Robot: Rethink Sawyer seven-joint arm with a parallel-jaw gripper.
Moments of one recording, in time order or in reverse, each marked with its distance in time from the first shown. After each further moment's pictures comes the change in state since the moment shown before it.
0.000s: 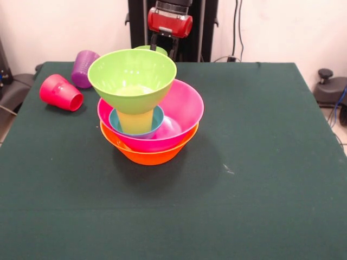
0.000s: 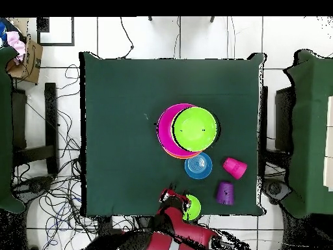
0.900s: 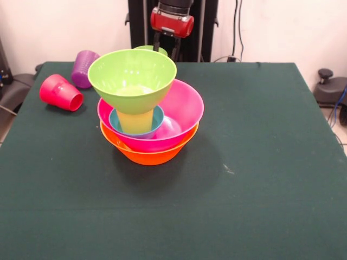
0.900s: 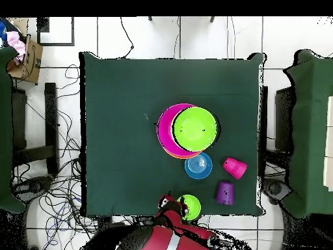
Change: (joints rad) arm 0.000 0.021 0.000 0.007 -0.004 0.098 0.000
